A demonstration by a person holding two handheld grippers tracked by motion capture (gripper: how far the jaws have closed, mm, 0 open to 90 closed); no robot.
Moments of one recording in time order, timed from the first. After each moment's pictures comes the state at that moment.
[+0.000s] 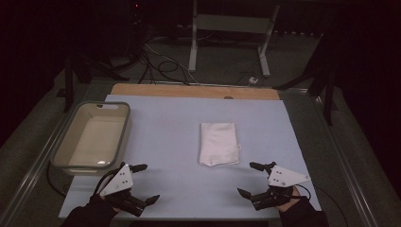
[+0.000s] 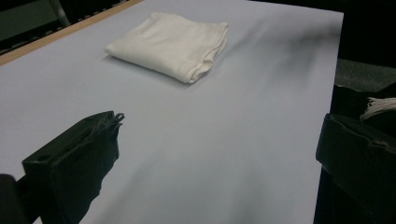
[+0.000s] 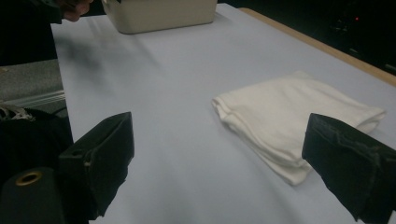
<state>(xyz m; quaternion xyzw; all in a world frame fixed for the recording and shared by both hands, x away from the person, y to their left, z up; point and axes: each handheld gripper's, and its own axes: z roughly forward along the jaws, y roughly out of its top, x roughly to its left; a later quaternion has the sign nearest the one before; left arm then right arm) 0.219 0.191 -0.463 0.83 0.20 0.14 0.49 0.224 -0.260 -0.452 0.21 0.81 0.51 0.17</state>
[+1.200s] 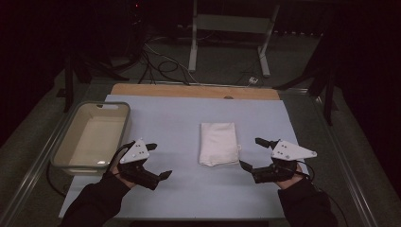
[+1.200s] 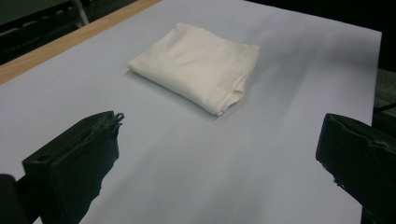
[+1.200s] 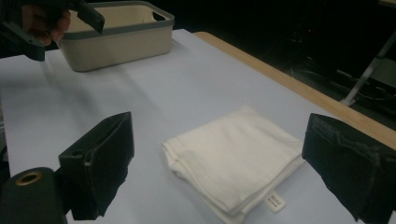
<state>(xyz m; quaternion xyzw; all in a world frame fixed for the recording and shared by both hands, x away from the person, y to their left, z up) 0.269 0.159 -0.426 0.84 0.24 0.14 0.47 0.262 -0.258 -0.404 0.25 0.79 0.51 0.22</state>
